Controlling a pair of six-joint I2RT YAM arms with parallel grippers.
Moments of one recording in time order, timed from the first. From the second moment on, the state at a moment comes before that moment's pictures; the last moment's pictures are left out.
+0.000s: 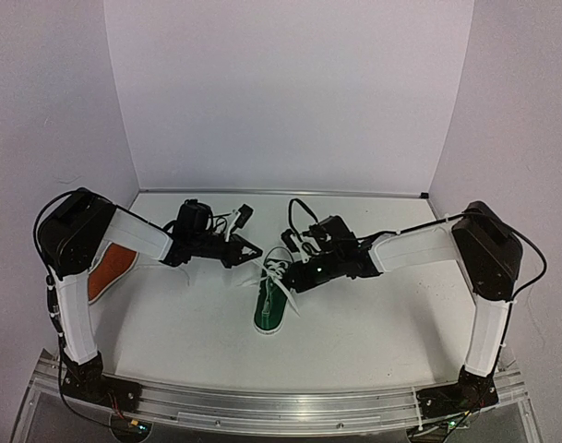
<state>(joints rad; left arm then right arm) -0.56 1.97 1.03 0.45 0.71 -0.07 0.80 1.95 1.17 -0.01 -0.31 0.30</state>
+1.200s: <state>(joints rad) -0.59 1.89 0.93 0.50 0.71 -0.04 0.73 1.87 1.13 -0.01 -0.30 0.33</state>
